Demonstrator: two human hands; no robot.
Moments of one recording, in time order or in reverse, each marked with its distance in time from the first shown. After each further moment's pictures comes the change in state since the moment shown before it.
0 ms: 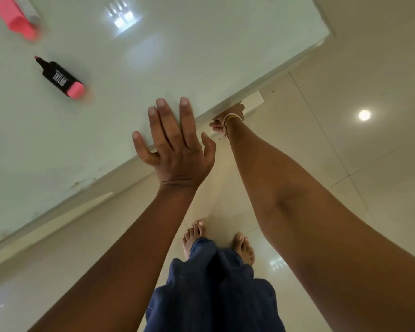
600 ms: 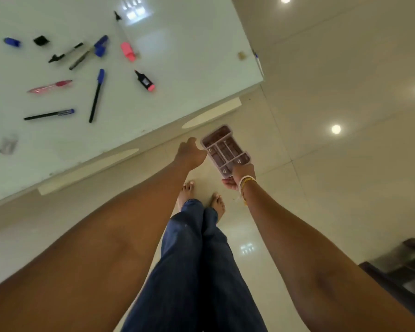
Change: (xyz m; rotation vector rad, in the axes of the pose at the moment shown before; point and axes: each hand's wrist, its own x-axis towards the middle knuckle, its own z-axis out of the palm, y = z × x) left_hand 0.064 -0.041 -0.218 -0.686 -1.469 -0.545; right_hand -0.343 0.089 -0.134 -0.095 0.055 0.141
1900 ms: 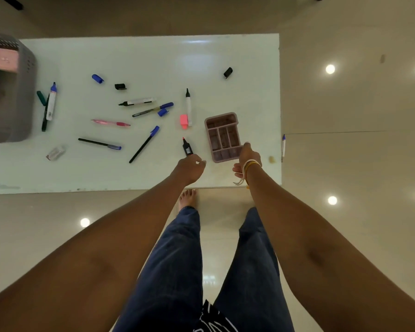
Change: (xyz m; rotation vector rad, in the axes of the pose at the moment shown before) left_hand 0.048 0.044 -0.177 -0.327 0.079 -0.073; right_hand -0.031 -0.296 0.118 -0.402 0.069 -0.172
